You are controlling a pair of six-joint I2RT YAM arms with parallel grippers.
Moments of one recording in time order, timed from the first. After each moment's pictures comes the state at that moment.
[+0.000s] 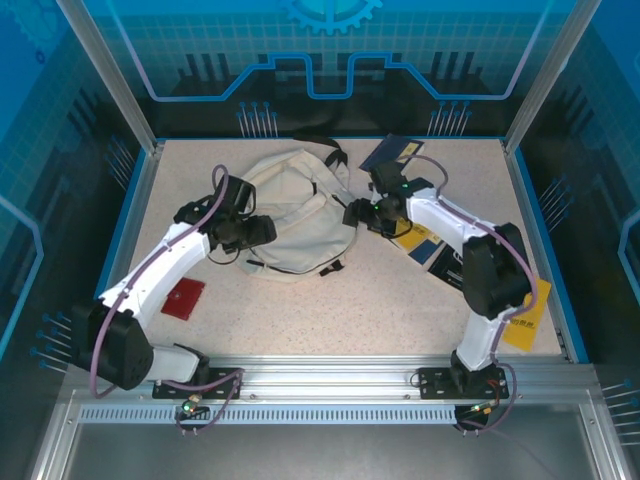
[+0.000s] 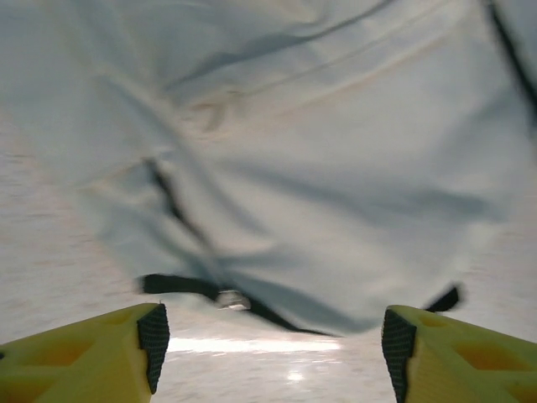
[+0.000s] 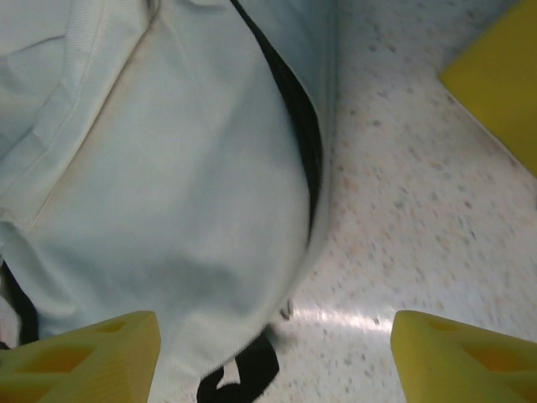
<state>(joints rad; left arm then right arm) -0.32 1.36 1.11 -0.80 0.07 -0.65 0.42 1.87 1.43 -0.71 -0.25 0.63</state>
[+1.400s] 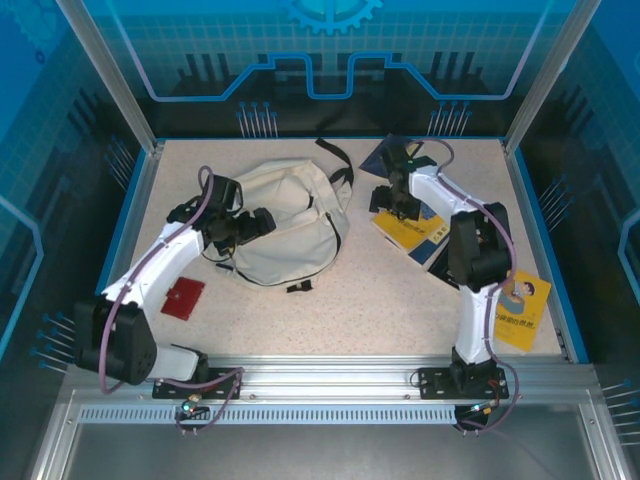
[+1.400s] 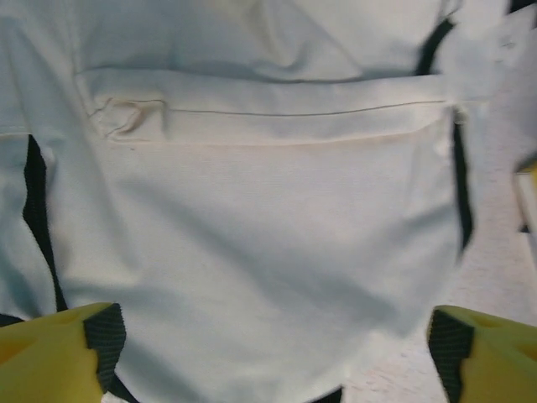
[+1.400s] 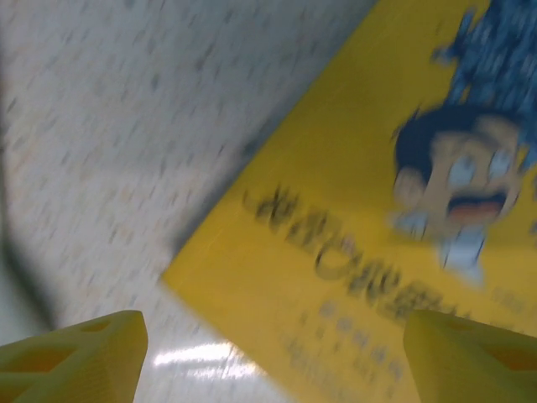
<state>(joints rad) -0.21 1.36 1.07 -0.74 0.16 -0.66 0.29 2.10 1.72 -0.92 0.09 0.52</state>
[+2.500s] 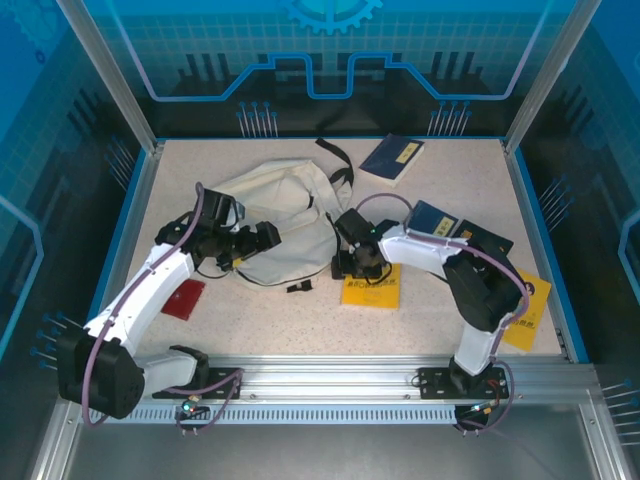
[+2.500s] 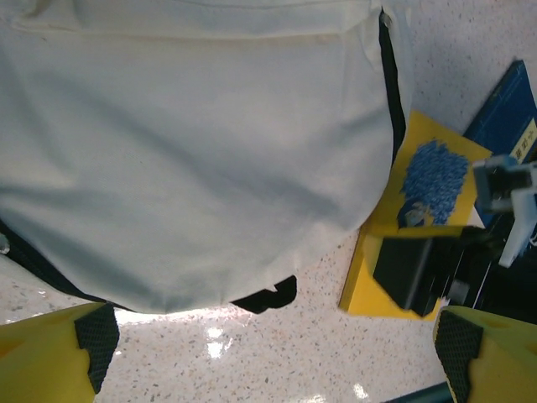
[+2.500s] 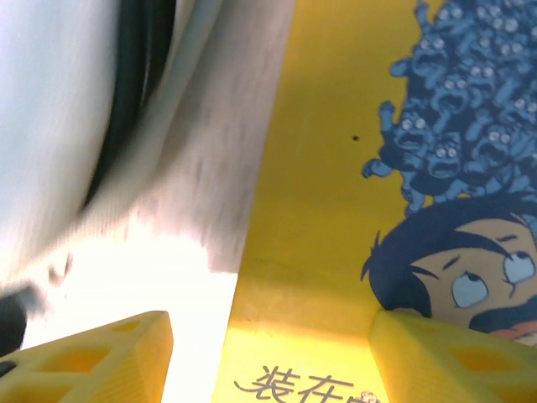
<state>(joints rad) -0.25 1.20 0.97 -0.78 0.32 -0.67 0.70 1.77 1.09 -0.64 -0.08 0.66</state>
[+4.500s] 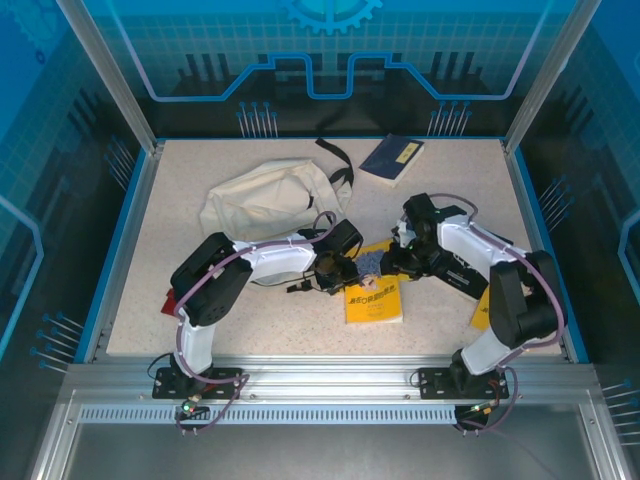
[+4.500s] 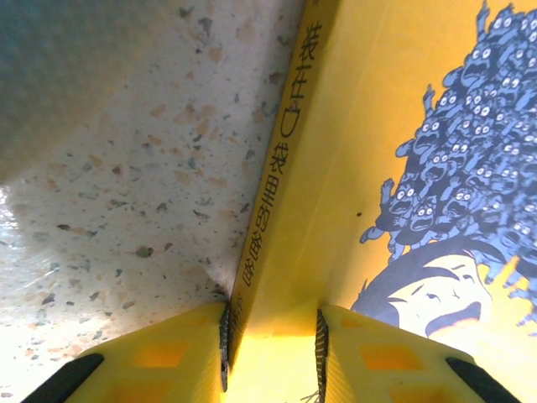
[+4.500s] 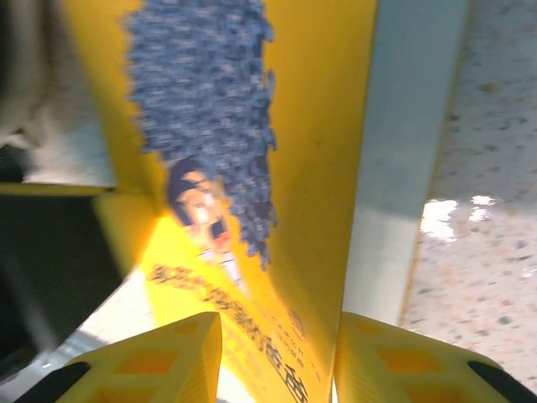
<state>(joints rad) -0.81 1.96 1.27 -0.54 0.23 -1.19 0.29 1.57 1.03 -0.92 -0.44 0.33</state>
